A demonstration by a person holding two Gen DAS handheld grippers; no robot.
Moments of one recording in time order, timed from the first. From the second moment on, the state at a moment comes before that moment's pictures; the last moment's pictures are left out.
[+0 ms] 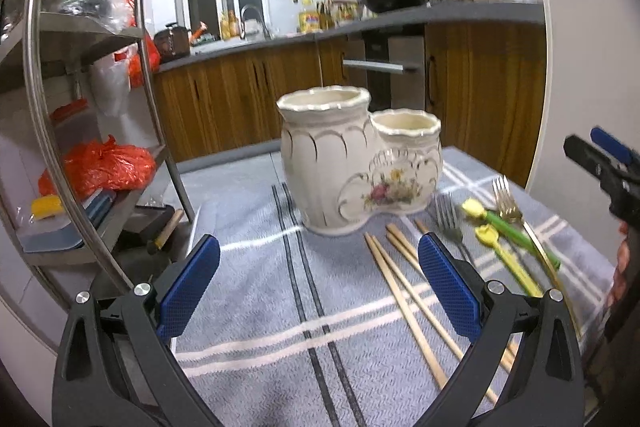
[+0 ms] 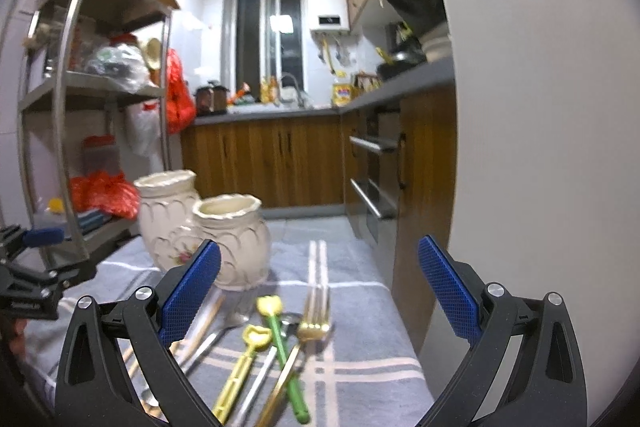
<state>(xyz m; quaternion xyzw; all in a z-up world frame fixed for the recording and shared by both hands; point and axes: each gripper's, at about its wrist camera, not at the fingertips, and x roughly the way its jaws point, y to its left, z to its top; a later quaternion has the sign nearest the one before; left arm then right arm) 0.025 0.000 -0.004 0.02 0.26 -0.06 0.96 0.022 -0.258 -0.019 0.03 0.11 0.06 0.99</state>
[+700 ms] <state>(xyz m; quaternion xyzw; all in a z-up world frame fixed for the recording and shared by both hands) 0.042 -0.034 -0.038 0.10 0.36 -0.09 0.92 0.105 -0.267 -0.039 0.00 0.33 0.13 0.93</state>
